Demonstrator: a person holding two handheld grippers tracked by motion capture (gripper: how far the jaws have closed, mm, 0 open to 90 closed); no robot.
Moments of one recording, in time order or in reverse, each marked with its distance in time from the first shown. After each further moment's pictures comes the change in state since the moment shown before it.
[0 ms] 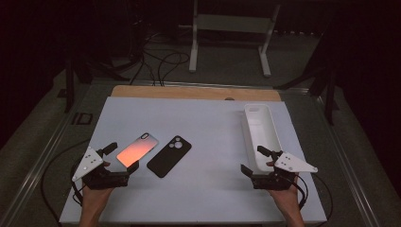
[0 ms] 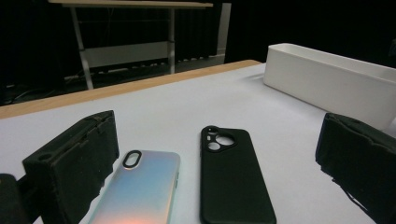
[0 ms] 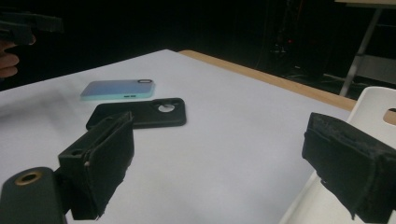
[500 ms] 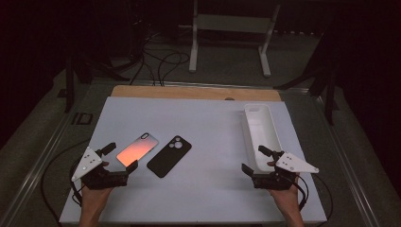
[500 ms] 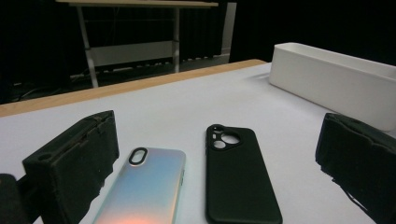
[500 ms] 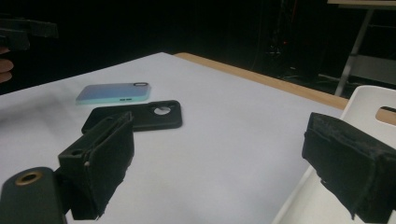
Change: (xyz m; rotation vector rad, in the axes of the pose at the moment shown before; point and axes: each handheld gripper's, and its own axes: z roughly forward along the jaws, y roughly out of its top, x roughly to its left) left arm 0.002 -0.001 -0.002 -0.002 0.023 -0.009; right arm -0.001 -0.001 -0.001 -0.009 -0.016 0.008
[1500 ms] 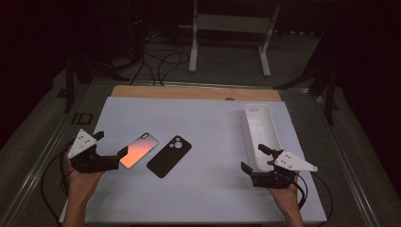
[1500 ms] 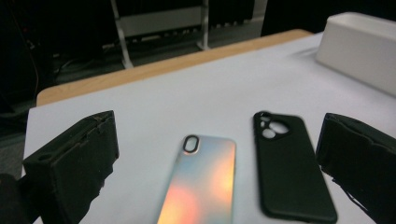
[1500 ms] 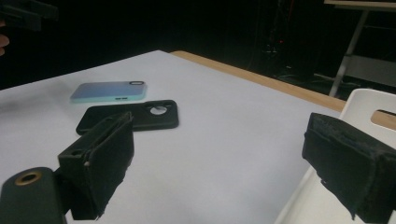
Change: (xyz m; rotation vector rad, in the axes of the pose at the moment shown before) left arm 0.034 0.034 0.006 0.185 0.118 0.029; right arm 0.000 0.005 0.003 0.015 -0.015 -0.014
